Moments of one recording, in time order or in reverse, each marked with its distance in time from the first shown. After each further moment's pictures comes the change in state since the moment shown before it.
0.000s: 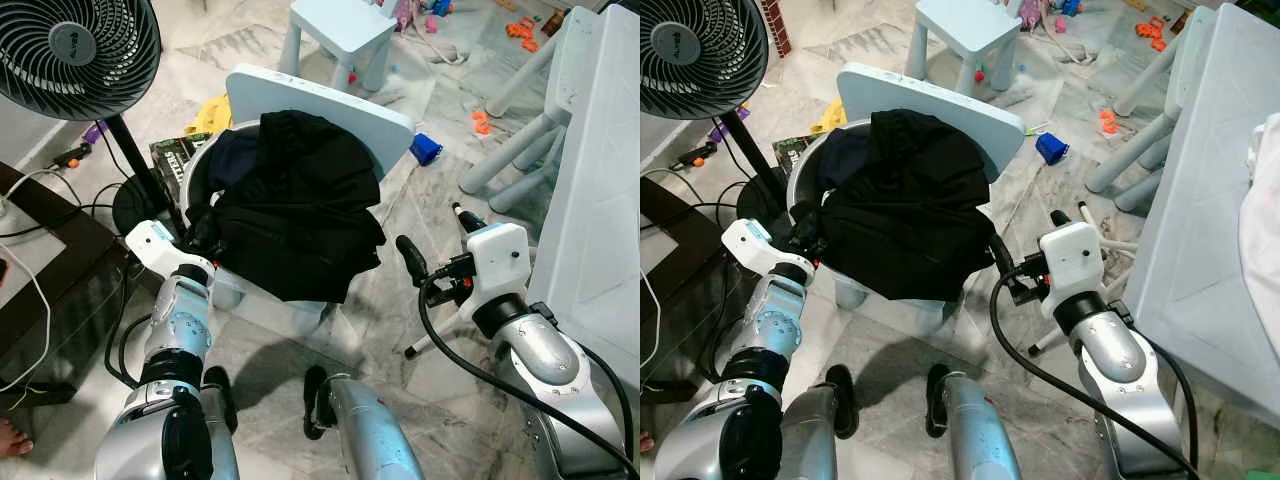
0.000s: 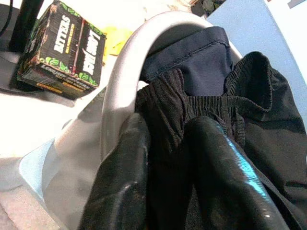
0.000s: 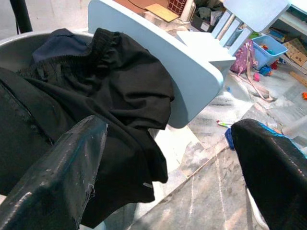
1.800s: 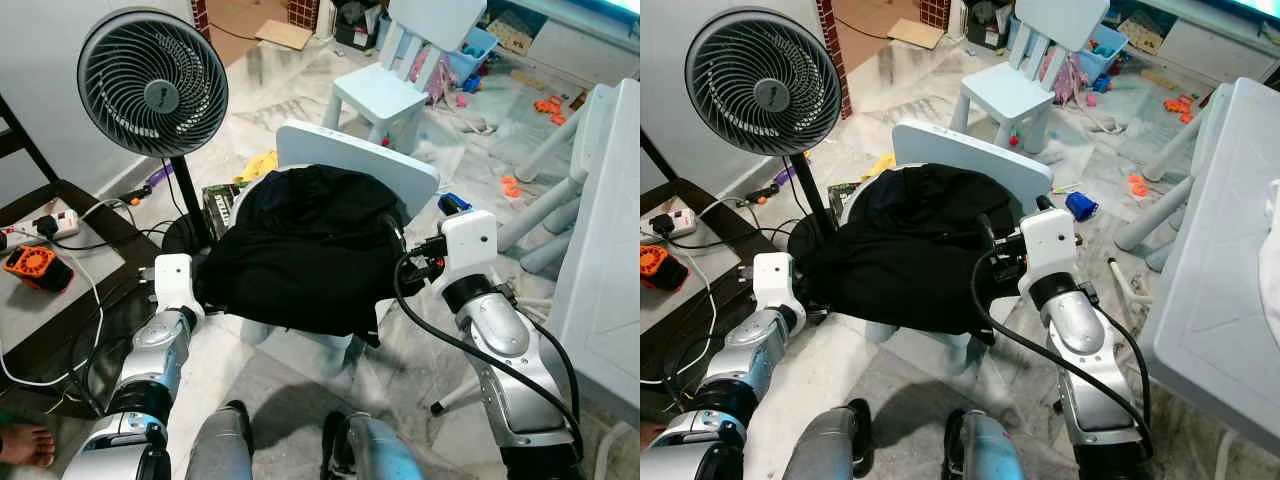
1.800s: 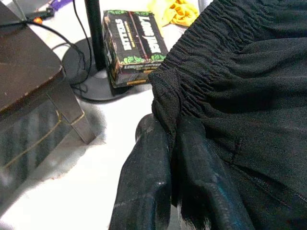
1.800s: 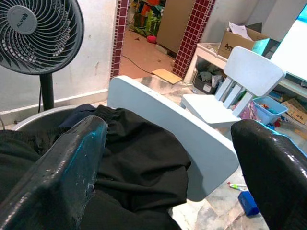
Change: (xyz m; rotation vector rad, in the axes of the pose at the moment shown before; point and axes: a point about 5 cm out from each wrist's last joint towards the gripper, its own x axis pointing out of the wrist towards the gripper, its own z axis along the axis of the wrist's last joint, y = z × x) left arm -0.030 0.053 -0.025 0.635 0.375 0.092; right arm 0.036 0.008 -0.010 0.033 -0.090 -0.055
